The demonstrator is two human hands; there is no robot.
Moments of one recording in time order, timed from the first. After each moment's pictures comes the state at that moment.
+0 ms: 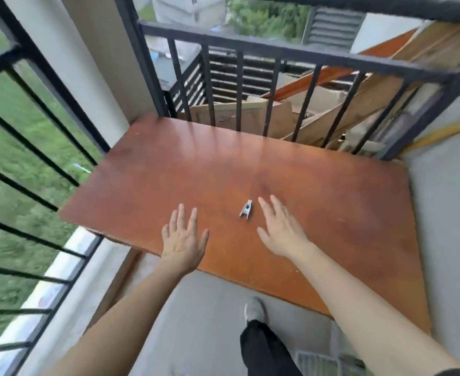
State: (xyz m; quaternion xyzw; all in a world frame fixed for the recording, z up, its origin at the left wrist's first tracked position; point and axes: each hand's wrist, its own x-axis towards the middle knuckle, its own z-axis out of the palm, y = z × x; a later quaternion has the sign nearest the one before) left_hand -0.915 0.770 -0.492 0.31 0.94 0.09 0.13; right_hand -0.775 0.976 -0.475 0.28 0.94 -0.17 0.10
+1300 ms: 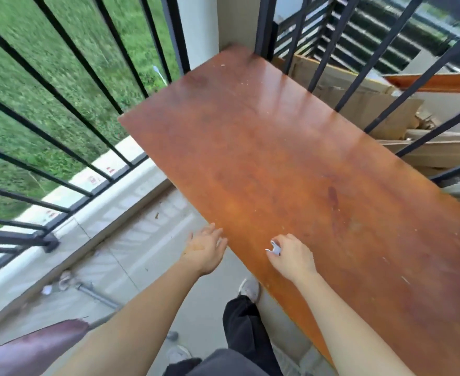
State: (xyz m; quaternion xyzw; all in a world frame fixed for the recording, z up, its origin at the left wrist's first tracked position) left_hand -0.886 0.730 -0.560 0.11 0.92 0.13 0.36; right_hand -0.816 0.952 -0.578 0.18 0.94 -0.19 0.23
